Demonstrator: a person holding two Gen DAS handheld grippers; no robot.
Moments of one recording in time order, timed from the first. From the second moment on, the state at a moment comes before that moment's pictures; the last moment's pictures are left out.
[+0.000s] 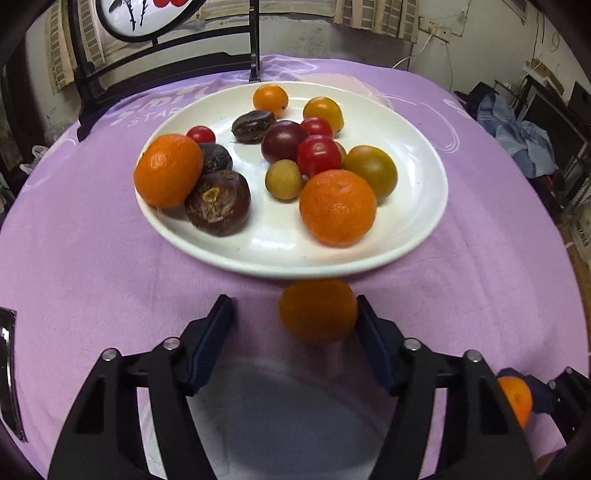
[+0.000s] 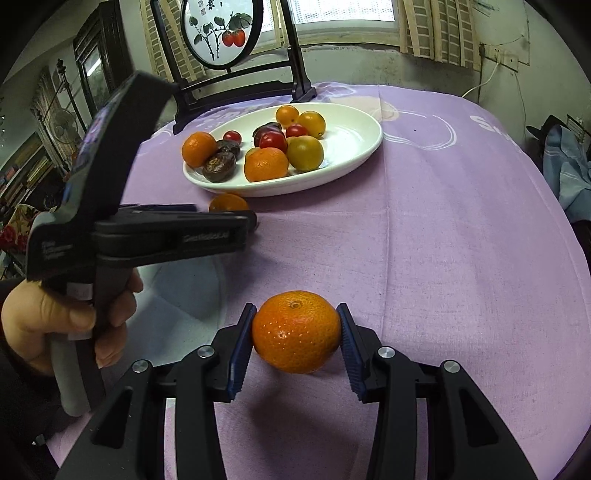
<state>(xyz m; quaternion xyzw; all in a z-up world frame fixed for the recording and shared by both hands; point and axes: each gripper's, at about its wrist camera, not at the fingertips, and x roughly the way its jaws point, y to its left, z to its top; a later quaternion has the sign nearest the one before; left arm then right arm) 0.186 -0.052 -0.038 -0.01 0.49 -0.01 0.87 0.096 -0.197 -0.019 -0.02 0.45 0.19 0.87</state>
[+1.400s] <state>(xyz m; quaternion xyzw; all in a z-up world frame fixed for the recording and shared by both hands) 0.234 -0.006 0.063 -0.05 0.42 -0.05 0.91 0.215 -0.160 0.036 -0.04 0.35 0.16 0.92</state>
